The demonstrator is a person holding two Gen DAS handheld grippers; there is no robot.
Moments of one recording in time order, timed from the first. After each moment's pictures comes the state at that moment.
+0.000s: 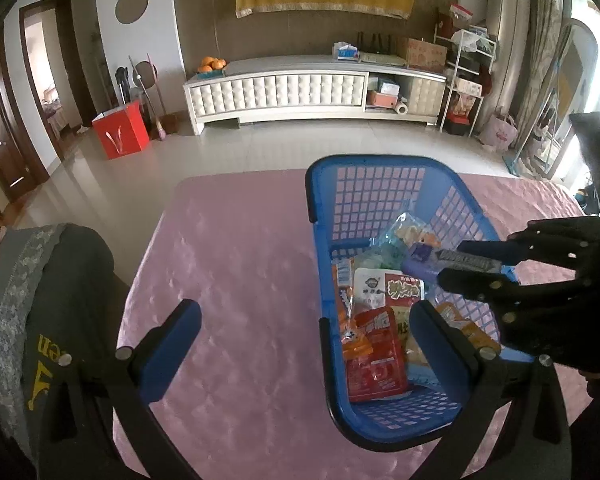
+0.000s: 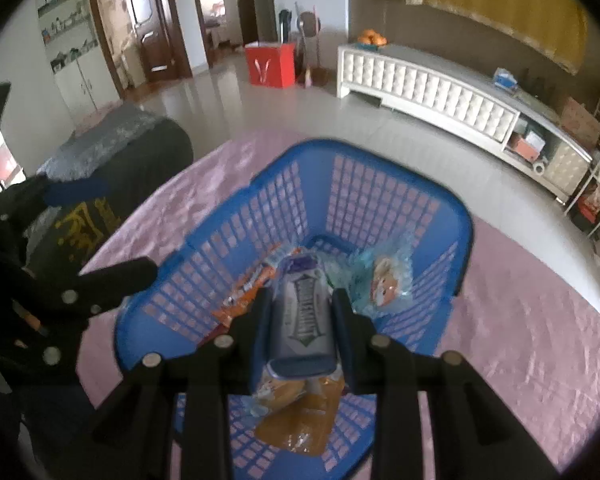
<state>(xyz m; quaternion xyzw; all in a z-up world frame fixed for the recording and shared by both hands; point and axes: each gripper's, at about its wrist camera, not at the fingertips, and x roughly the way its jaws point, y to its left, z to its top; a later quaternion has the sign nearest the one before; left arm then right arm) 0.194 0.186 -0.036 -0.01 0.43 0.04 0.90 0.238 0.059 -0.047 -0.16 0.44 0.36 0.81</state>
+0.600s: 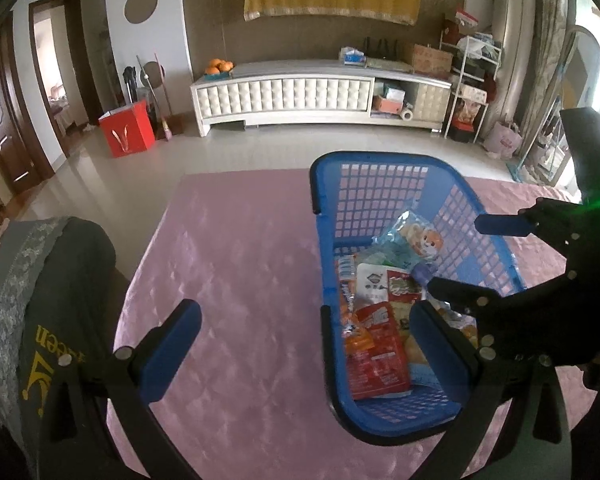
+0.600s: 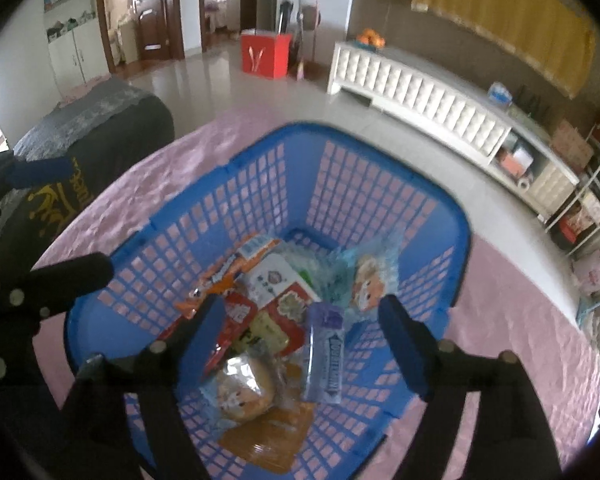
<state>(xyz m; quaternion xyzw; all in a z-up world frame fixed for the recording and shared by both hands) 0.181 0.188 -0.040 -0.02 0.42 0.05 0.91 0.235 0.065 -0.052 -0.21 0.41 0.33 0.82</state>
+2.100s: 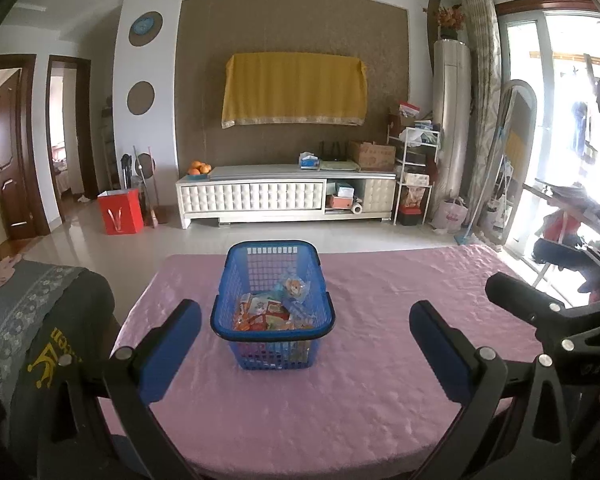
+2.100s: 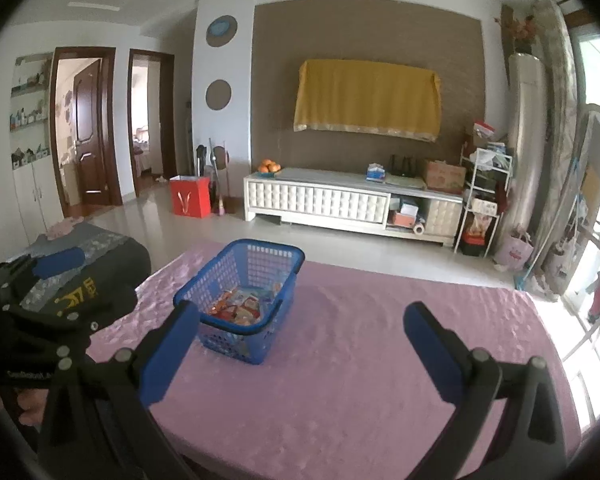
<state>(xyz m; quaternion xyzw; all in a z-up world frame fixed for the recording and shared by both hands) -0.027 0.037 0.080 -0.01 0.23 0.01 0.97 0.019 -0.114 0.091 -0.06 0.22 0.20 0.95</state>
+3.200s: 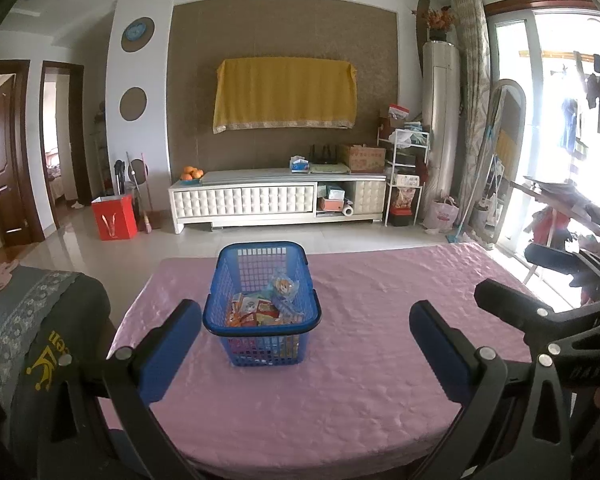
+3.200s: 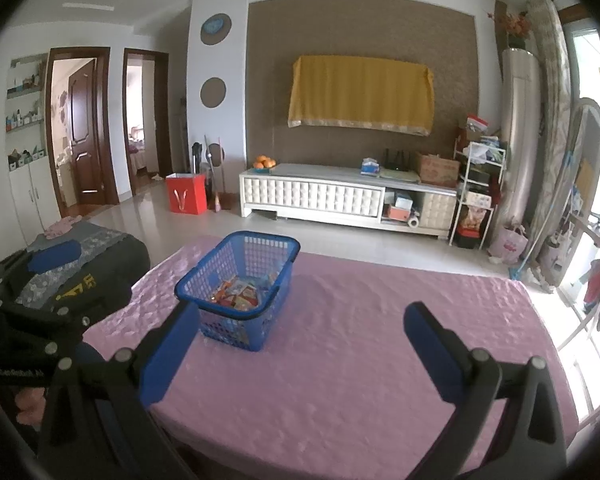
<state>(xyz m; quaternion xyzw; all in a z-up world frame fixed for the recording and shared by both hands) -0.044 0.028 0.085 -0.01 0.23 0.00 0.97 -0.009 -0.120 0.087 -0.06 0.23 0.19 0.95</state>
